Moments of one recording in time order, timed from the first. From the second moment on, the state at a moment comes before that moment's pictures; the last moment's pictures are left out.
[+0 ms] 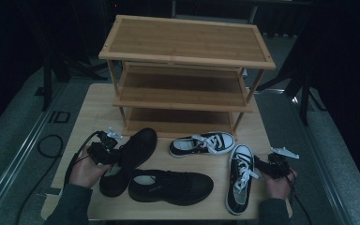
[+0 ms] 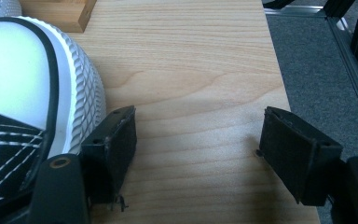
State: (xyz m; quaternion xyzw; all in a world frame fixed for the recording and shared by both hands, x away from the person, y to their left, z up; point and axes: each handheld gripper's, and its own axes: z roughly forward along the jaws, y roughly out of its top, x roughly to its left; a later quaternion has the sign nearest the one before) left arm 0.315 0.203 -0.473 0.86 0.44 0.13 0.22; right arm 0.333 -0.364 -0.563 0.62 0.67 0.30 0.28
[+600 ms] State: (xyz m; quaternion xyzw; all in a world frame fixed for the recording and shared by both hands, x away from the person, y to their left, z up) left arm 0.322 0.206 -0.478 0.85 0.46 0.12 0.23; right arm 0.333 -0.363 -0.563 0.62 0.67 0.30 0.28
